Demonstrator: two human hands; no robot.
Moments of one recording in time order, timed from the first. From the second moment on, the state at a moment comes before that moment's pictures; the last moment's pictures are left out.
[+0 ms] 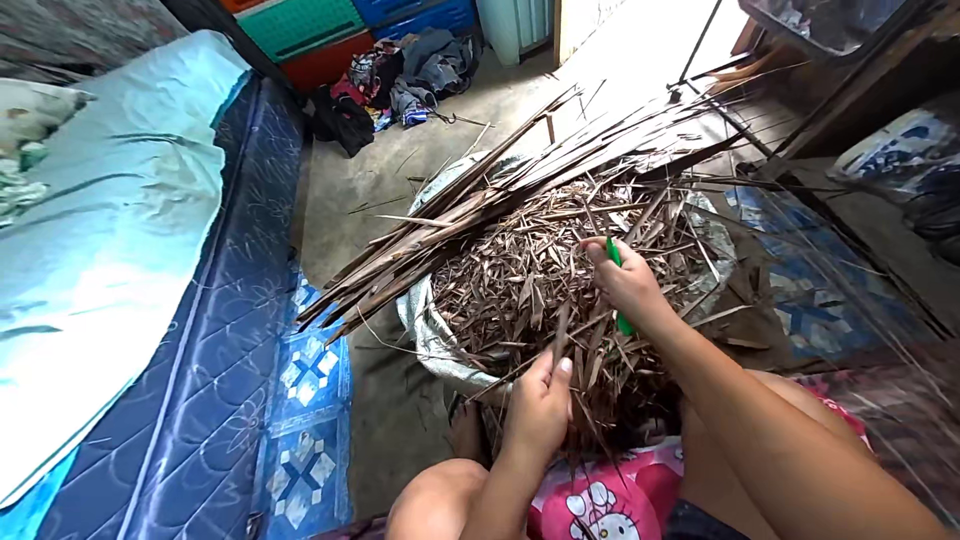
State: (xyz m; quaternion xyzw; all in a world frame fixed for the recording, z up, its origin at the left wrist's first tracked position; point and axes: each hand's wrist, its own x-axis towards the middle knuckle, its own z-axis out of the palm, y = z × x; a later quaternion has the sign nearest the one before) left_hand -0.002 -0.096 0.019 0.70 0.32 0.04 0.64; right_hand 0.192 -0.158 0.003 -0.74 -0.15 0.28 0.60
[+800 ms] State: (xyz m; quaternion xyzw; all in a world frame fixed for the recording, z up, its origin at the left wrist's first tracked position) left_hand 0.027 -0.074 0.032 0.80 0.44 -0.12 0.40; right_hand 0.127 -0.144 0.037 -0.86 -0.32 0.39 0.06
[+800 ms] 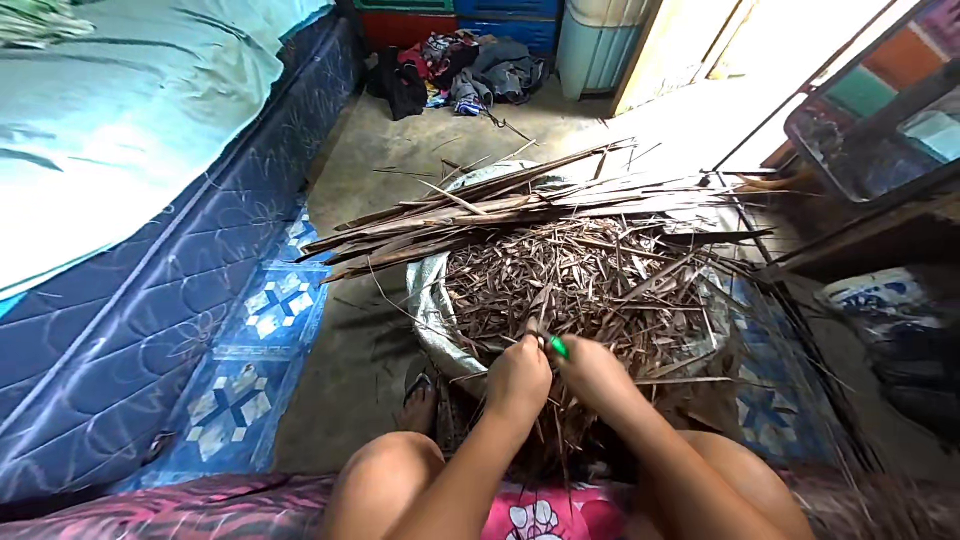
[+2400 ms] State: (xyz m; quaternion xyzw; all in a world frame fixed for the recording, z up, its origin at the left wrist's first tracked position) left_hand 0.004 -0.069 0.036 0.49 0.35 0.01 0.80; right_hand 0.146 -0.149 0.036 -0.89 -0.30 0.33 0.07
